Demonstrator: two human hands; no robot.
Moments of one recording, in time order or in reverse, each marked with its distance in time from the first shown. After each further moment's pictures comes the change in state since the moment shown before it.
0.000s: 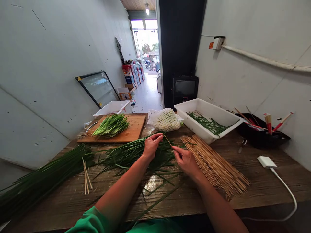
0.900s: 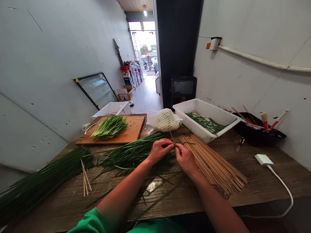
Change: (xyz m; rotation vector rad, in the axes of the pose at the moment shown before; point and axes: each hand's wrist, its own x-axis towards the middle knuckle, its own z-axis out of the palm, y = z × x) left_hand -0.016 0.001 0.011 0.416 -0.347 0.398; right_hand 0.005 0.020 0.009 -0.080 0.122 0.045
